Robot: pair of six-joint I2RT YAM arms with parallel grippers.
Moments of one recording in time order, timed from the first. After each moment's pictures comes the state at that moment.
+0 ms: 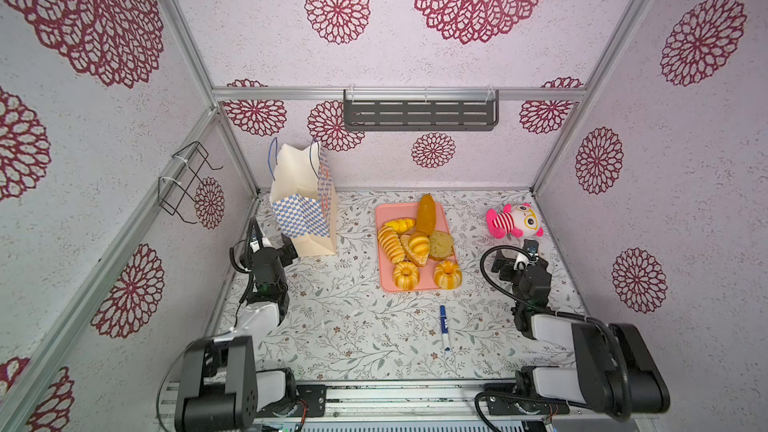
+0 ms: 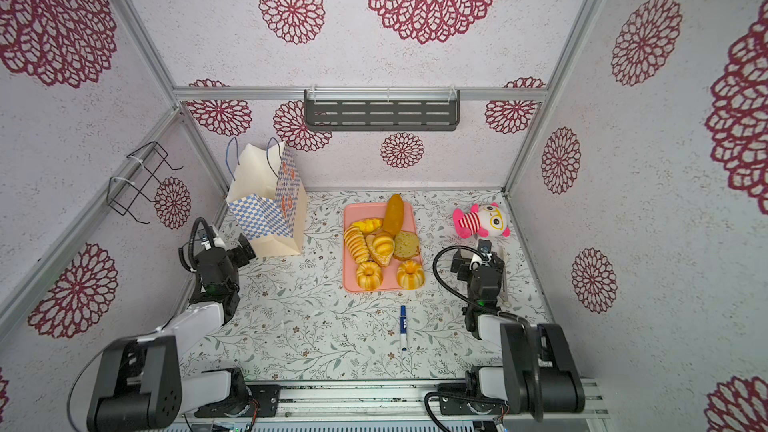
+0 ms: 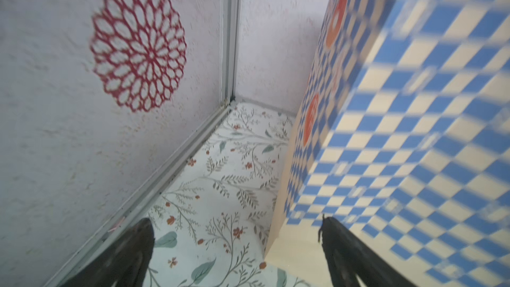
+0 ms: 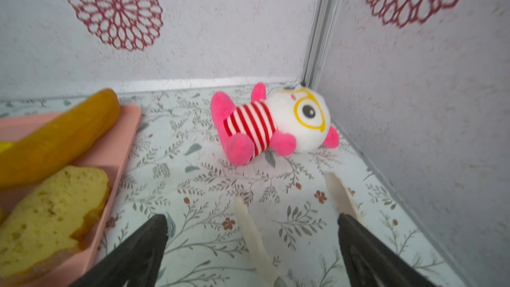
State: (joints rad) left arm 0.07 1.20 0.48 0.52 -0.38 -0.19; right arm 0.03 1.24 0.27 0.81 0.21 0.05
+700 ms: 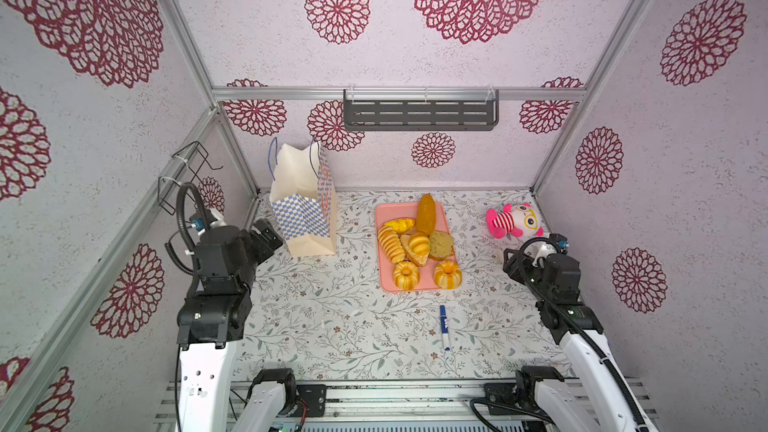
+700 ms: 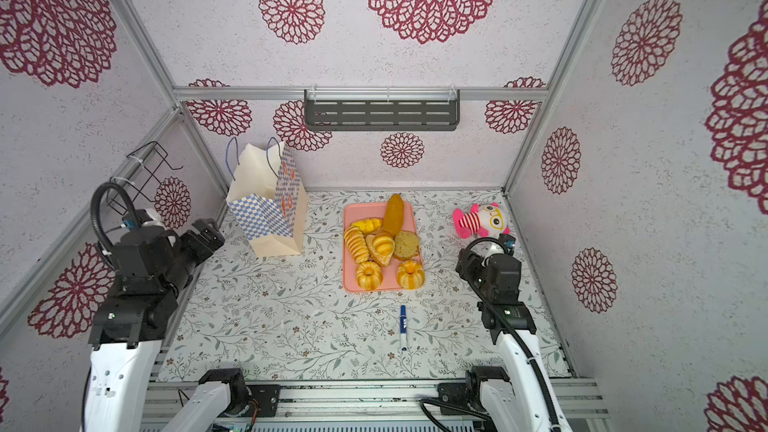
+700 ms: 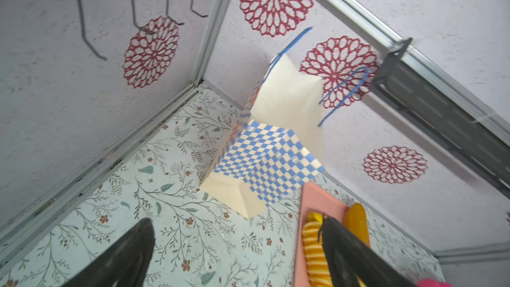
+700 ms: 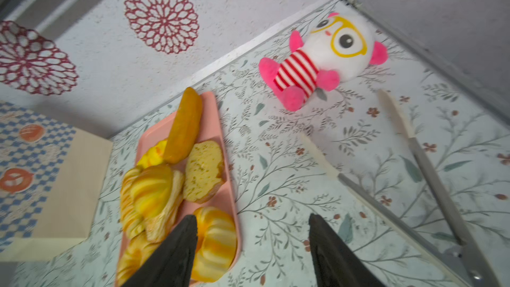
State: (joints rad) left arm 0.04 0.89 1.27 -0.80 -0.18 -0.55; right arm 0.01 0.79 0.62 -0.28 -0.10 0.51
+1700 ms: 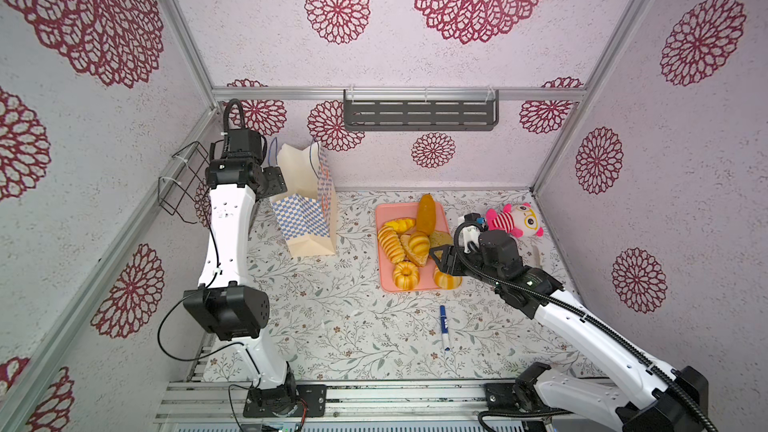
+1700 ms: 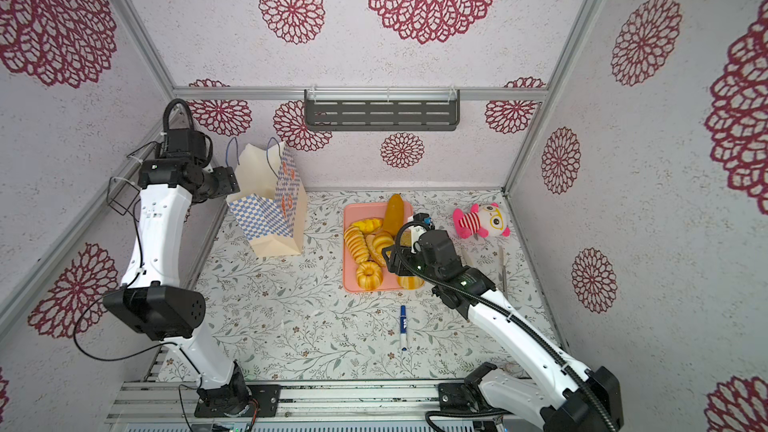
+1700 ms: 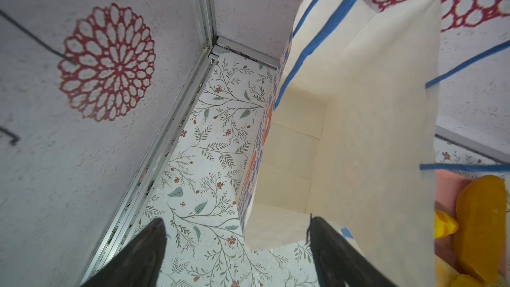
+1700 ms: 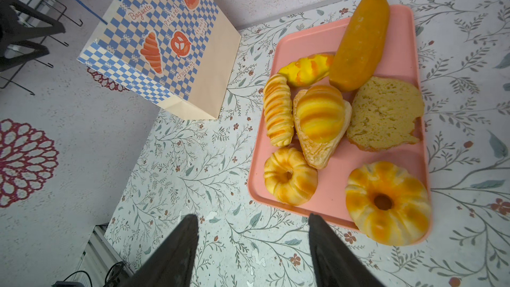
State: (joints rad) left arm 0.09 1.86 2.18 -1.20 -0.20 -0.25; right arm 0.63 1.09 0.93 -0.35 -0.09 0.60
